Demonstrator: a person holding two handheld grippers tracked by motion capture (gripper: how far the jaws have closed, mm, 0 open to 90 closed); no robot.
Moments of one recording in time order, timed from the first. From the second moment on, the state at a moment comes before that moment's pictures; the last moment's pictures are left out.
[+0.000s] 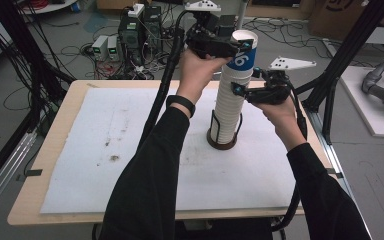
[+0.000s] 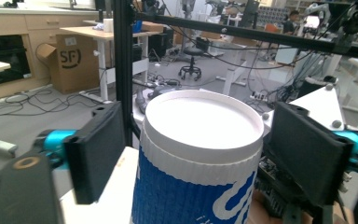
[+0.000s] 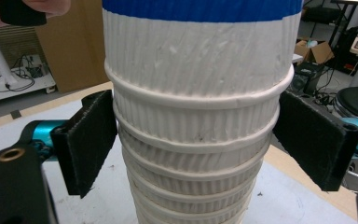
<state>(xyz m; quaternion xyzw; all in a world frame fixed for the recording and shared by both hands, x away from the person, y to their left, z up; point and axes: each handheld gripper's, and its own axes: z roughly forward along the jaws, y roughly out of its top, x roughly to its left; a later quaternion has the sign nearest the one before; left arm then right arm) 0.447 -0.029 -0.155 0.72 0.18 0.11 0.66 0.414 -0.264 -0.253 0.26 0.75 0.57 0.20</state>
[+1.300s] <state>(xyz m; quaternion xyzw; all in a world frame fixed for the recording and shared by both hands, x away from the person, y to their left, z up) 0.433 -0.018 -0.117 0.68 0.15 0.15 0.70 0.413 -0.263 -0.252 0.27 0.75 0.57 0.21</state>
